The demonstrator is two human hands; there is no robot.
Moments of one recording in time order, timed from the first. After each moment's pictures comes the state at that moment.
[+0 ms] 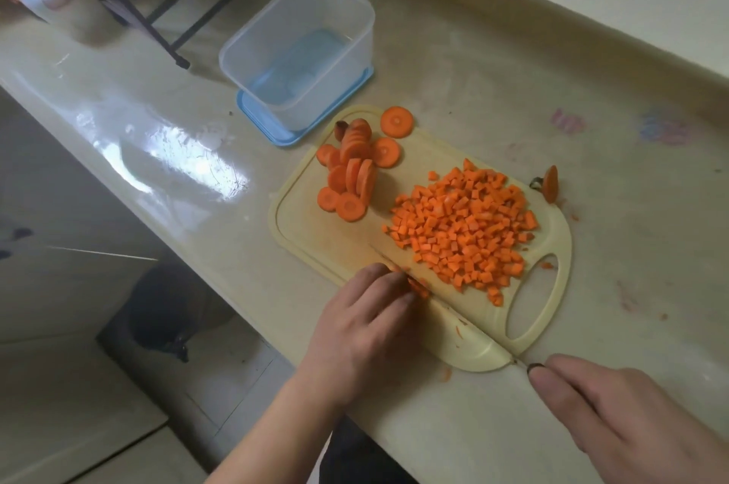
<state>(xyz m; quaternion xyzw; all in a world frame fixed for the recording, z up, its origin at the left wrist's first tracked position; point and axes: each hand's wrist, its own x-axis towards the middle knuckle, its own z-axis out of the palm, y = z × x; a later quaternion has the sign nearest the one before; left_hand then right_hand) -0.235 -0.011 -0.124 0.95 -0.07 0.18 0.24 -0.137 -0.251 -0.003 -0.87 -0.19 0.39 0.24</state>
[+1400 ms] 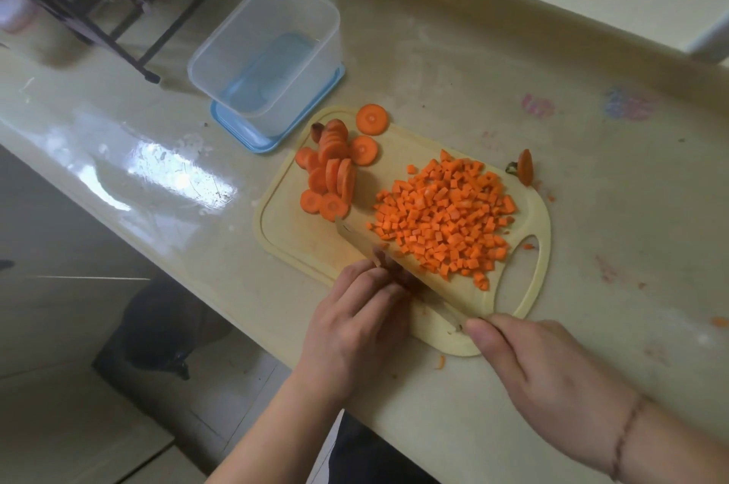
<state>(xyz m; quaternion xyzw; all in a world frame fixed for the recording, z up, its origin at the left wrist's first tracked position) -0.232 -0.013 -0.115 0.94 -0.04 0.21 0.28 -0.151 -0.227 -0.034 -0.88 -0.23 0.32 0.26</state>
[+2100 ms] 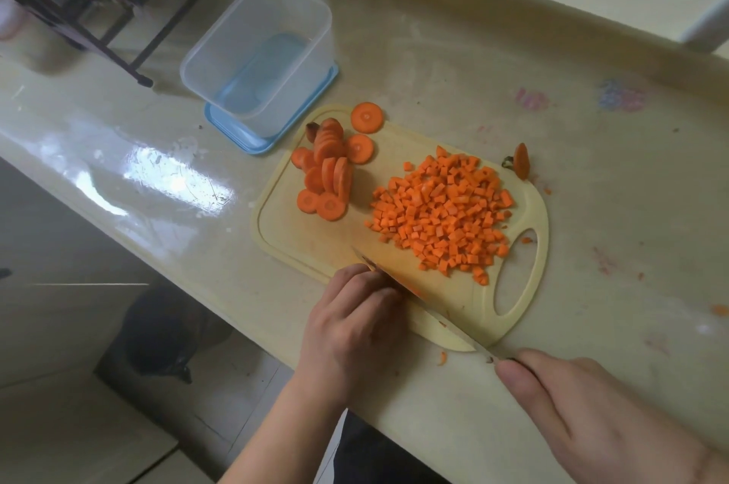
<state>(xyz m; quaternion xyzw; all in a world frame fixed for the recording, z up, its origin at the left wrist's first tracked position) -0.236 -0.012 -0.116 0.93 -0.03 0.23 0.30 -0.169 -0.251 -0.024 -0.88 -0.21 0.37 0.22</state>
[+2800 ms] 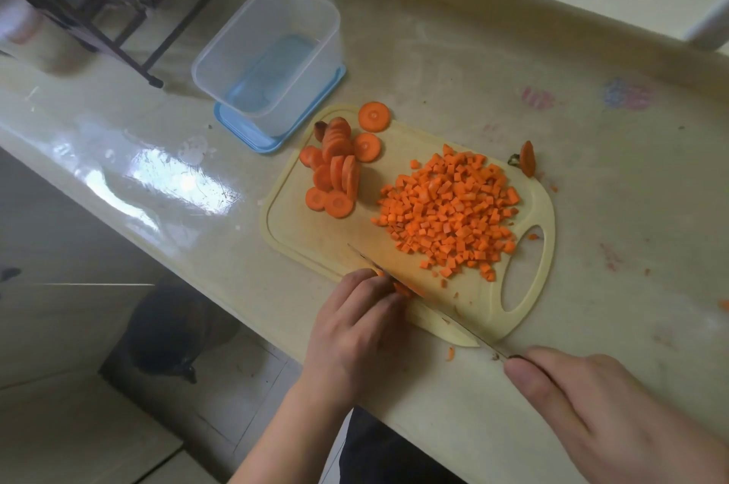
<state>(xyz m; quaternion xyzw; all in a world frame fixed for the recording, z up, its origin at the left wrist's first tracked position) -0.245 -0.009 -0.123 0.93 -0.06 0.23 0.29 -0.170 -0.249 -0.014 -0.88 -0.22 0.34 0.24</state>
